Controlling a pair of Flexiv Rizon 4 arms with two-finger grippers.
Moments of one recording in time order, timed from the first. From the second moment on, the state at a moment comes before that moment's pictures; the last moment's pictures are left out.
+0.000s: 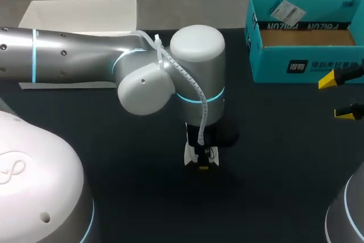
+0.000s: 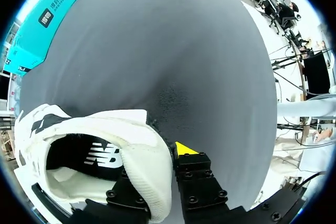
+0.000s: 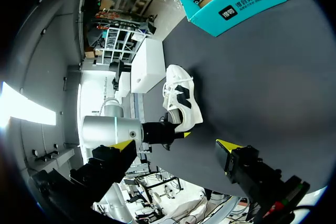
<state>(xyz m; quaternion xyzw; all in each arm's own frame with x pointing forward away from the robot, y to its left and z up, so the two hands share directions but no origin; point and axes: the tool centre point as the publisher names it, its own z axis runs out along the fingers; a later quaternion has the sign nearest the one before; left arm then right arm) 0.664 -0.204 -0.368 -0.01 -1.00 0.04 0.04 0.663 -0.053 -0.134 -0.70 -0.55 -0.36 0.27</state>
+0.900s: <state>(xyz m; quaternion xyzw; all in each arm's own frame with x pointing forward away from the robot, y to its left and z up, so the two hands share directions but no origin) 0.648 -0.192 -0.186 -0.07 -0.99 0.06 0.10 0.663 -0.053 -0.134 -0.70 -0.55 -0.36 0.27</state>
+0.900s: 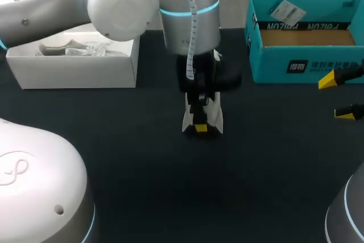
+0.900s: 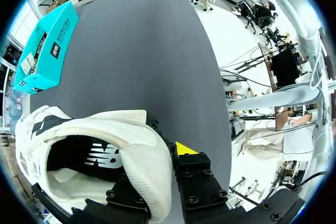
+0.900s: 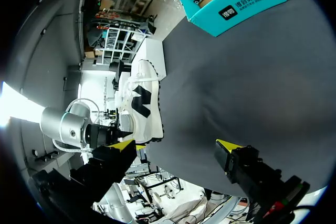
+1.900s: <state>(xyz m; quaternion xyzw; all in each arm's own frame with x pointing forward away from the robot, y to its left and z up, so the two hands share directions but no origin) 0.654 -0.177 -0.134 -0.09 -0.99 0.07 0.08 0.663 -0.053 -0.134 -0.70 -0.55 -0.36 0.27</state>
